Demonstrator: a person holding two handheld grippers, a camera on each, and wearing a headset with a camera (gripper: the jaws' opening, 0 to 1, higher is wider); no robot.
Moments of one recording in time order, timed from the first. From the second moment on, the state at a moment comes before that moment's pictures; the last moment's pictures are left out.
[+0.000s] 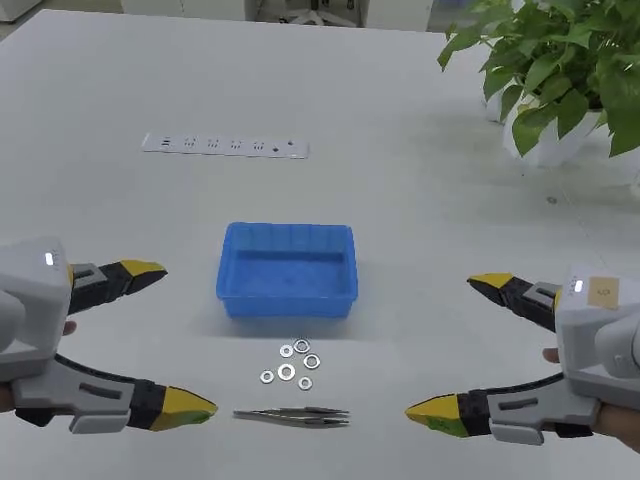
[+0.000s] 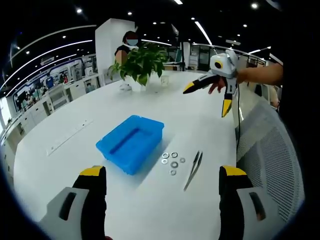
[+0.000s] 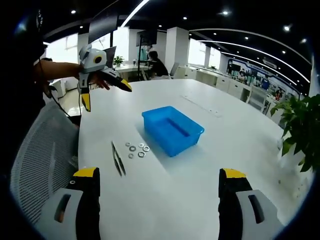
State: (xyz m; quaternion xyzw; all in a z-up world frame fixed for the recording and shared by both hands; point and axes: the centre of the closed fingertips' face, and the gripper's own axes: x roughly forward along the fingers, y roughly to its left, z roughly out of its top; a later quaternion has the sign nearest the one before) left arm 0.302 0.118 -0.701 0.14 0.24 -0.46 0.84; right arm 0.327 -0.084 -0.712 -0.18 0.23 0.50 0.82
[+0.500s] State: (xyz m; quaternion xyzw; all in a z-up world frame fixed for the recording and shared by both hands) left arm 0.301 0.118 -0.701 0.14 0.24 -0.46 0.84; right arm 0.327 -0.084 -0.712 -0.18 0.23 0.50 0.82
